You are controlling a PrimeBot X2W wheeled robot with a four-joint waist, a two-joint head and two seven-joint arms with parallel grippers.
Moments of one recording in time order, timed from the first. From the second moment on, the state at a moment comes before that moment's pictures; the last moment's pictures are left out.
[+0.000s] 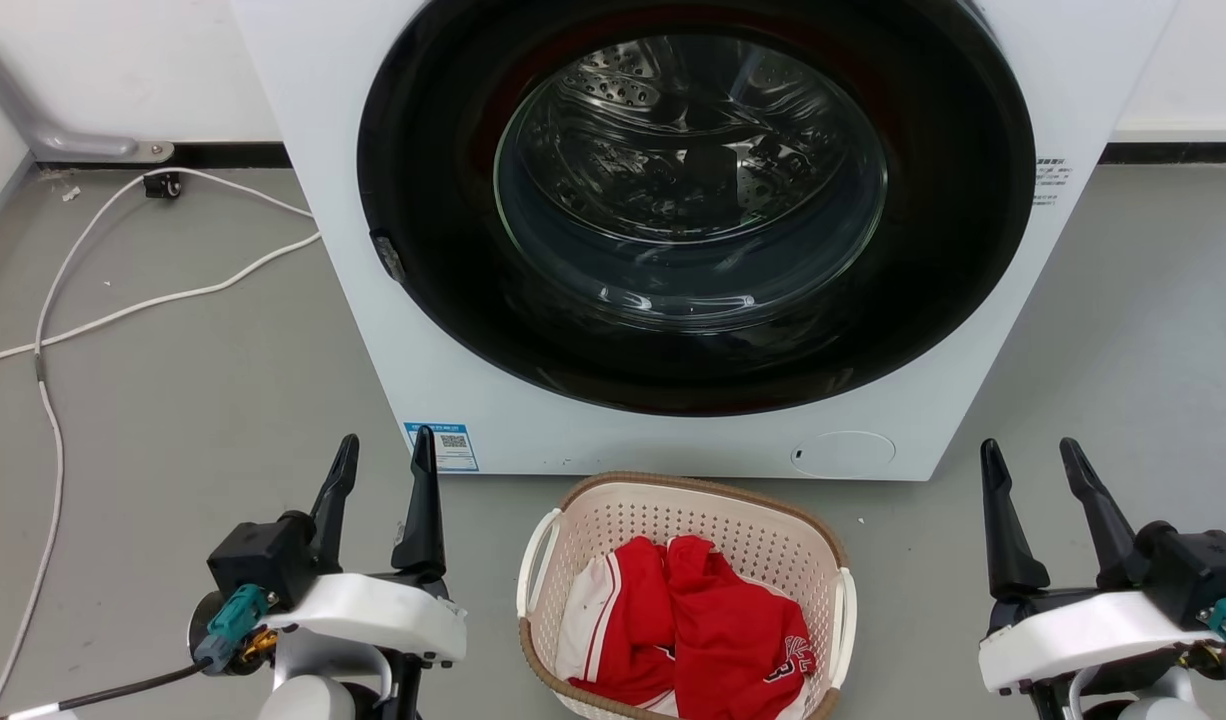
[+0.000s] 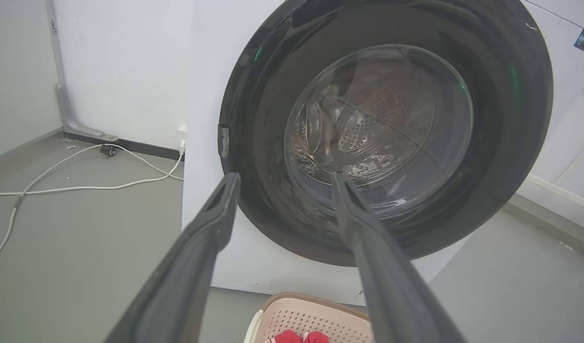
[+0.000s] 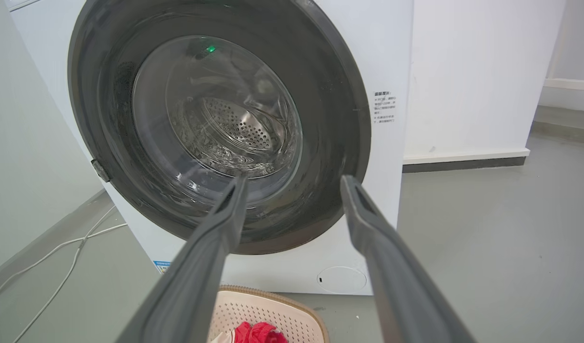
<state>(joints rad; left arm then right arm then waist) -0.10 0.05 -0.08 0.15 -0.33 -0.04 -0.20 -0.01 -0.05 -0.03 0.05 0.19 0.13 -0.15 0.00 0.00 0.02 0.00</state>
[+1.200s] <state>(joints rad) -0.12 0.05 -0.10 0.19 -0.11 0.00 -0.26 0.02 -0.05 -0.03 0.02 -0.01 0.13 -0.20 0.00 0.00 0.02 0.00</state>
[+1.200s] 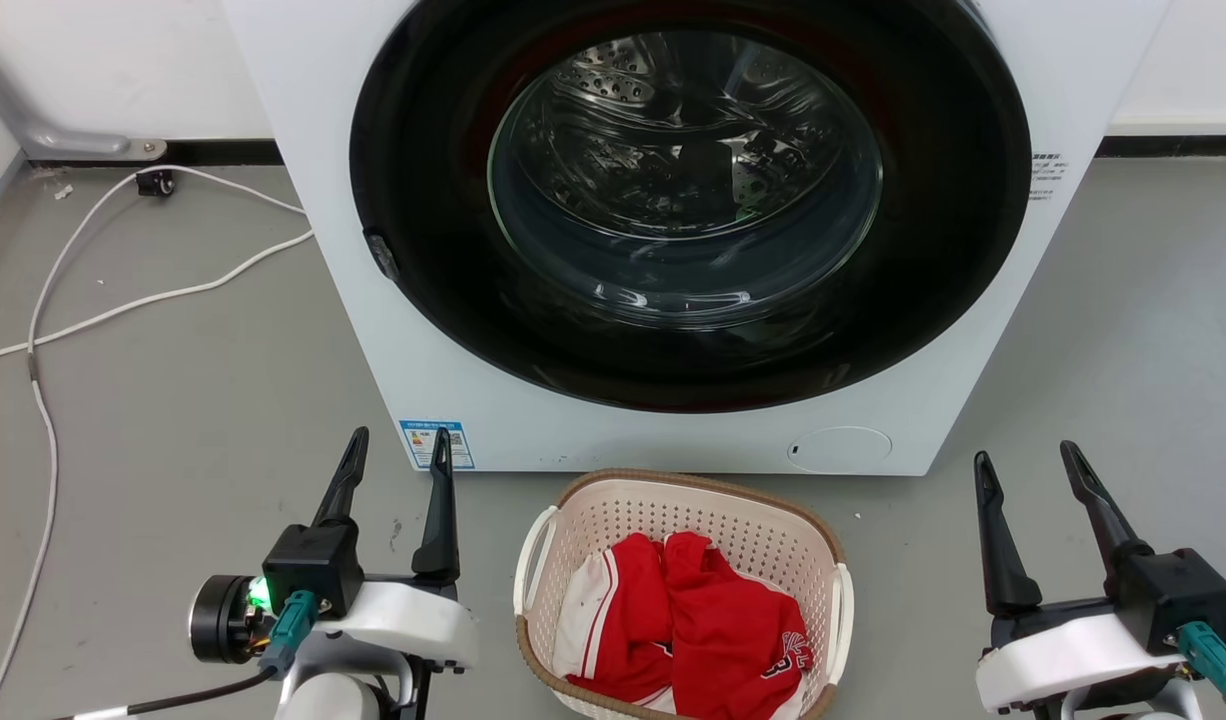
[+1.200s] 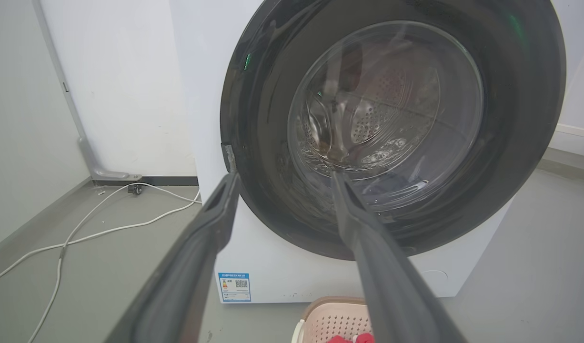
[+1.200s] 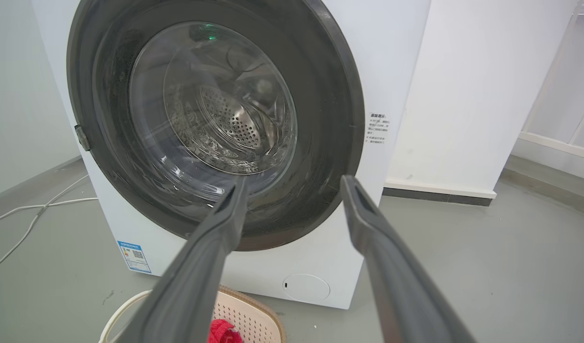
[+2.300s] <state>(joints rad) -0.18 0.05 -0.09 0.24 -0.11 0.01 -0.26 -0.02 -0.05 -0.04 0.08 0.02 0.13 -0.21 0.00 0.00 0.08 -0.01</state>
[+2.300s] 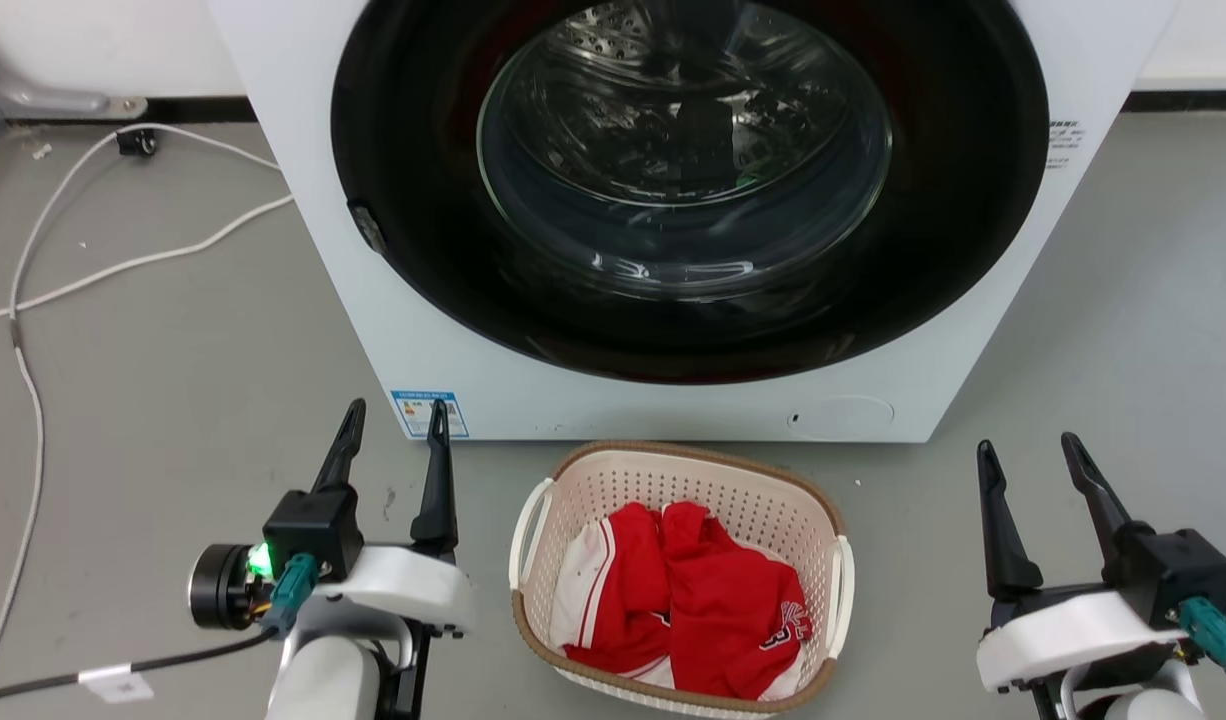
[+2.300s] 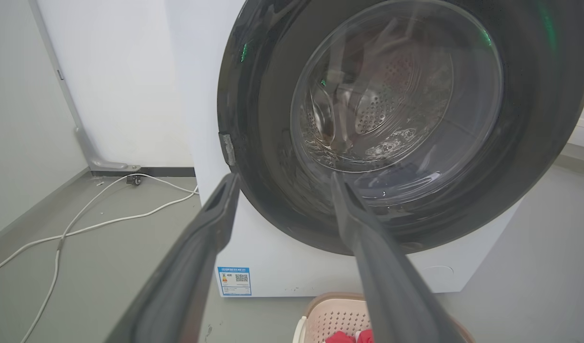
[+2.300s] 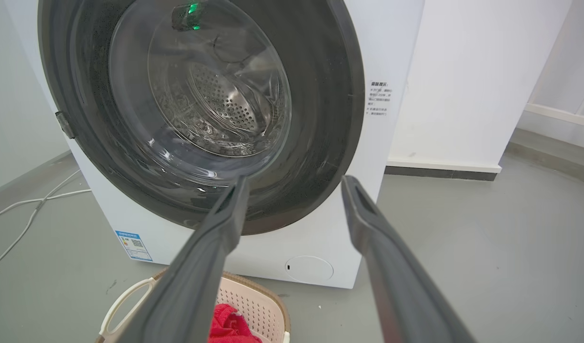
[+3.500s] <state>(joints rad) -0.92 0.15 -0.16 1.16 -0.24 -0.13 -0.14 -0.79 -0.05 0.33 1.02 0.47 0.13 -0.11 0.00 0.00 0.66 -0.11</state>
